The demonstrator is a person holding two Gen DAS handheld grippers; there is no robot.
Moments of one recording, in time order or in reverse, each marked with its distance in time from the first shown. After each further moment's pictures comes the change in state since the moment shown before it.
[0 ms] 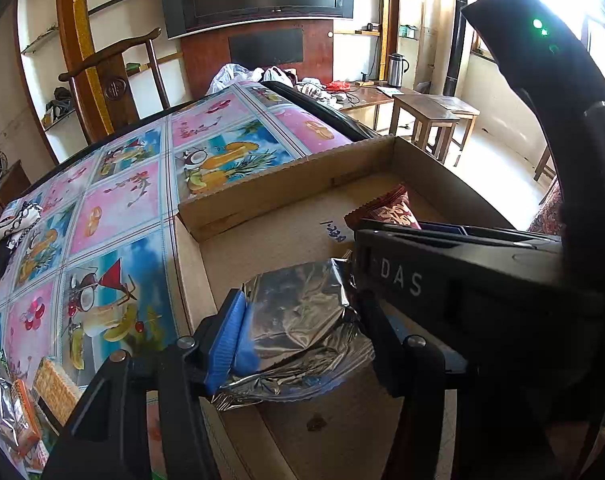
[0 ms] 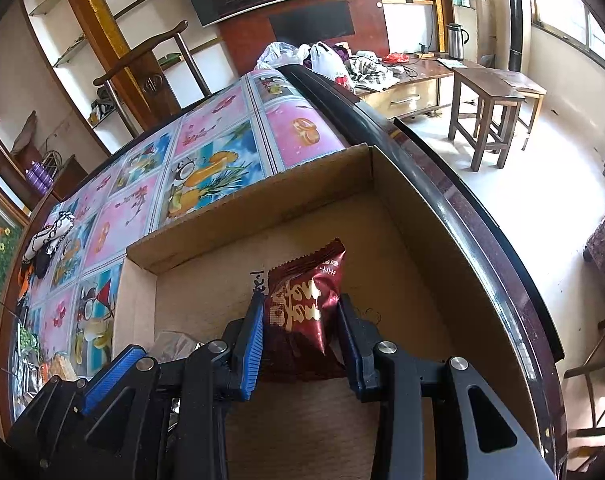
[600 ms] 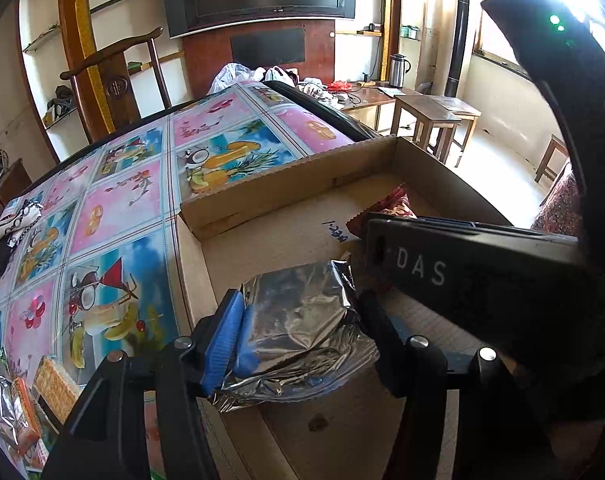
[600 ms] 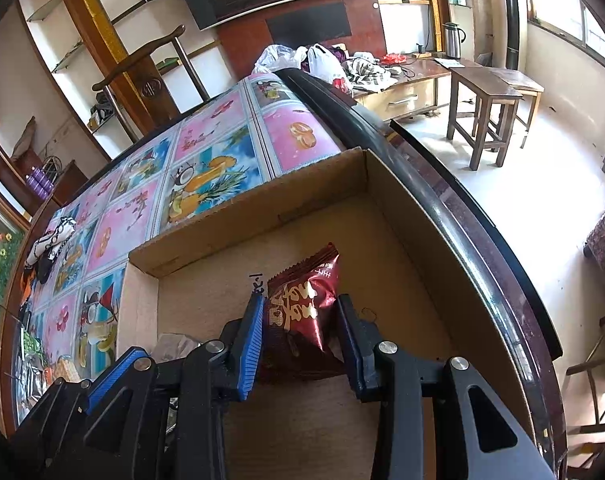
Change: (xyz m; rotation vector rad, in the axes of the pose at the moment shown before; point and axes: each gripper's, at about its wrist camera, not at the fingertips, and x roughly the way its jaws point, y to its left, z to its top) left arm 0.000 0.002 0.001 -0.004 0.000 0.001; right arm -0.005 -0.002 -0.001 0.016 -0.014 0.002
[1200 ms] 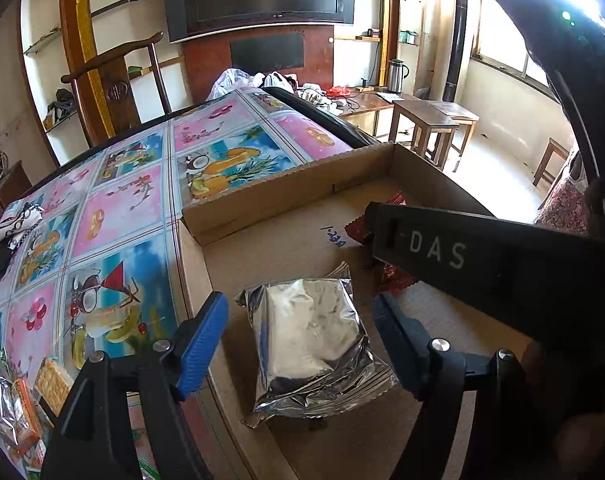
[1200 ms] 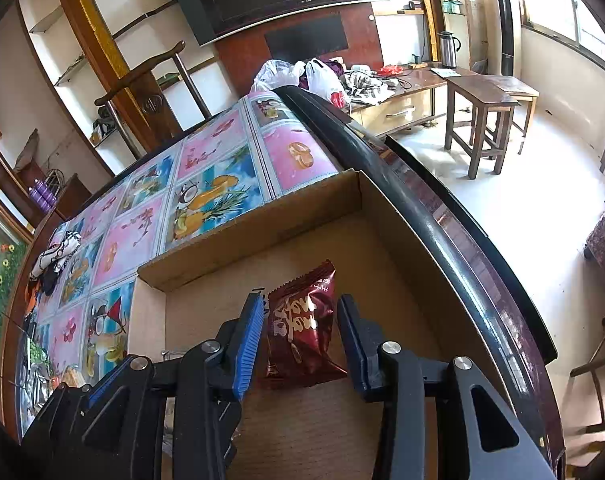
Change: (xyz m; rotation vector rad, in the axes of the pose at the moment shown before) left arm -0.003 0.002 0.001 0.002 -0.018 -0.001; right arm -0.013 -0.001 0.004 0.015 -0.047 0.006
